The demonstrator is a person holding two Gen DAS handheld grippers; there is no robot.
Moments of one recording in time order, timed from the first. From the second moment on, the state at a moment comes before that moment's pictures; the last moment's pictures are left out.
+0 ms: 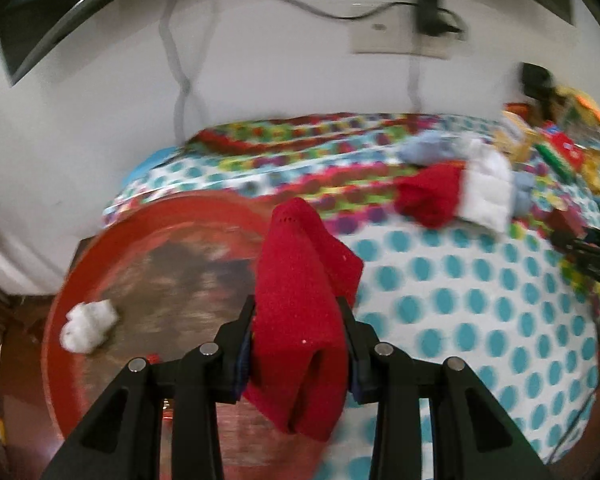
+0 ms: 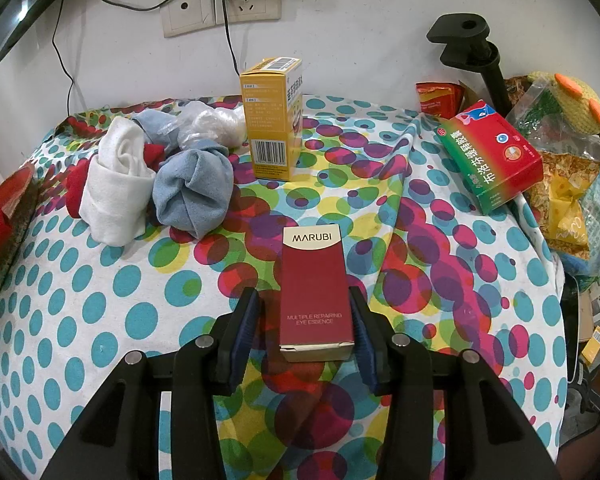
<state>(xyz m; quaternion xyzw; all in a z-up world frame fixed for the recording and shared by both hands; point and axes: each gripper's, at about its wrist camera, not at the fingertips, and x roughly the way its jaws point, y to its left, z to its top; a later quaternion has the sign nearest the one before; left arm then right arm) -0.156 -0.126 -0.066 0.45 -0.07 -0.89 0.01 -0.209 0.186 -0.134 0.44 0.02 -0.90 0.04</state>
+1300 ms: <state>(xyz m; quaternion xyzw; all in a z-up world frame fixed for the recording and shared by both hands) -0.163 -0.306 -0.092 0.50 0.02 -0.86 0.12 -0.210 0.184 -0.134 0.44 0.02 -0.90 0.03</state>
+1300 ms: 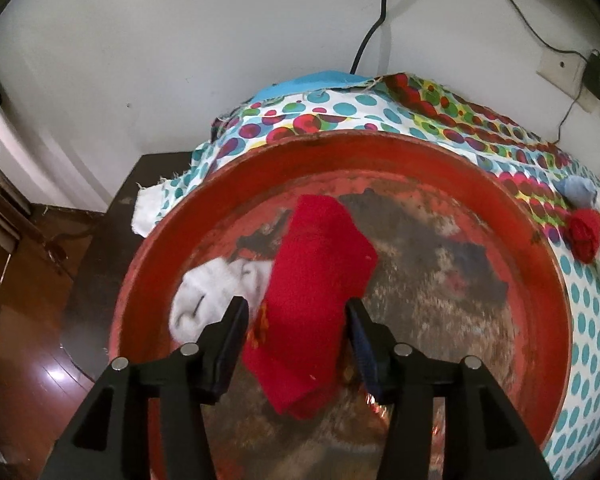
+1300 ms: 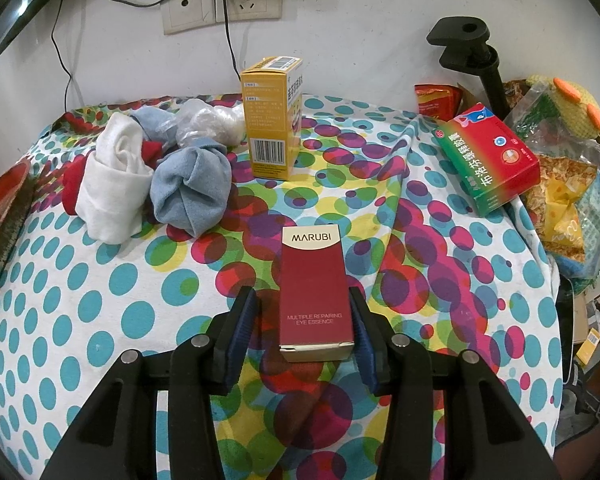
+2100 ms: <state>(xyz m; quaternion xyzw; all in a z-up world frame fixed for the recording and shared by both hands) -0.036 -0.273 -0.086 0.46 0.05 -0.87 0.14 -0.210 0.178 -0.135 0.43 0.03 -0.90 0.03</state>
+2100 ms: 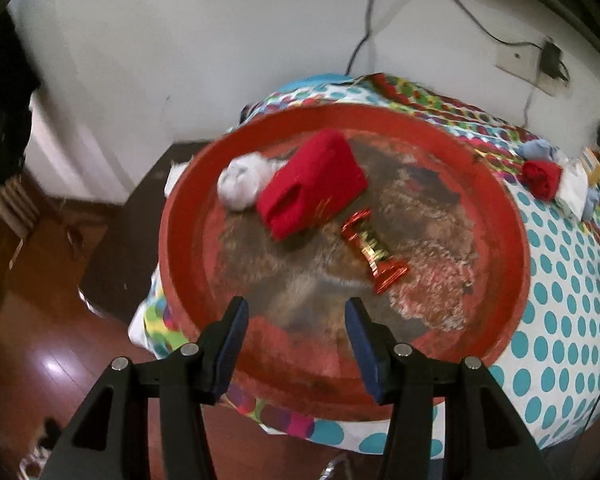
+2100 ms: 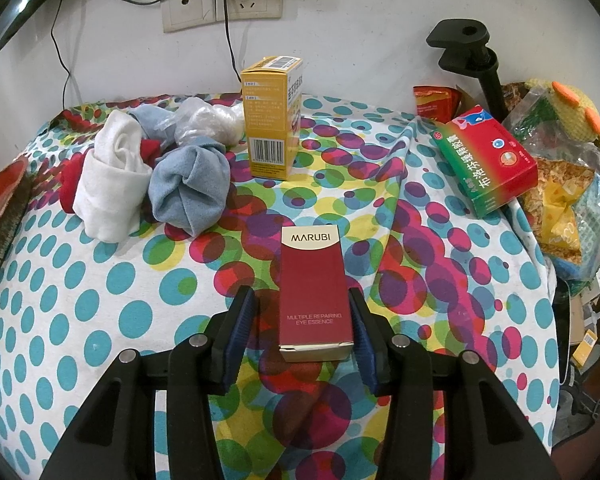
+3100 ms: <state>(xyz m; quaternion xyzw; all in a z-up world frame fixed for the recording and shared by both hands) -0.026 -0.280 -0.087 0.44 0.02 -0.88 0.19 -0.137 0.069 -0.103 0.45 0.03 -0.88 0.17</state>
